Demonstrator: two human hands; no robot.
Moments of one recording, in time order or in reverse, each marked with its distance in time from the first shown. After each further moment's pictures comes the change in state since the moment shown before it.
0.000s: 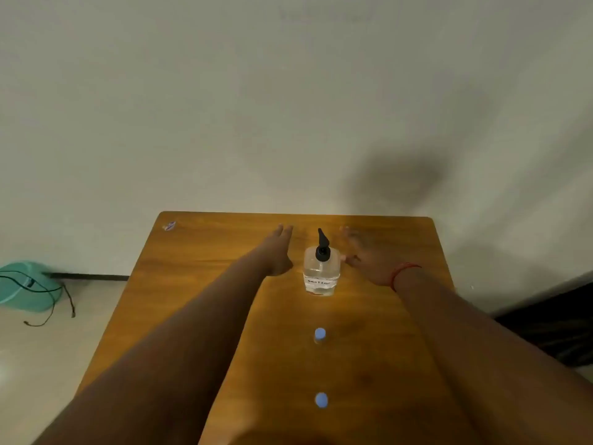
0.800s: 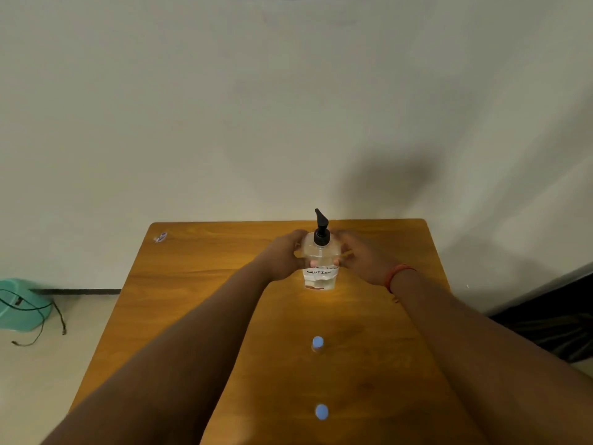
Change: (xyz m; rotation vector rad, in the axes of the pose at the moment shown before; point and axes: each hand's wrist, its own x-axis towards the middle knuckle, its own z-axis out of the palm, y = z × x) left_hand 0.002 0.022 -0.001 -0.418 0.038 0.214; right_hand 0.005 -0.007 -0.002 0.228 0.128 -0.103
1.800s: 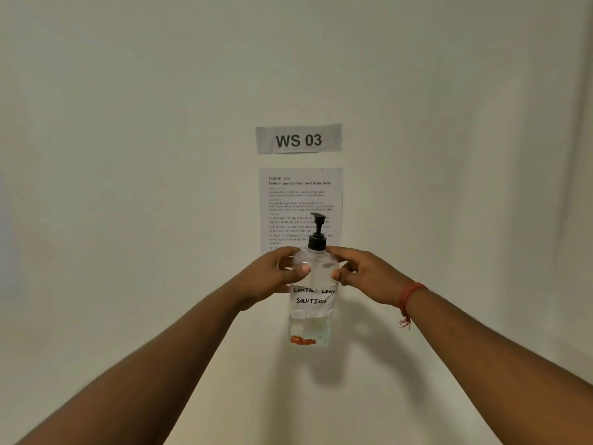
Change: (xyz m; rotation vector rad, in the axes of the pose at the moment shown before) left_hand -0.105 0.284 -0.248 -0.189 0.256 0.556; right_hand -0.038 -0.281 -0.283 -0.055 0.364 -0.540
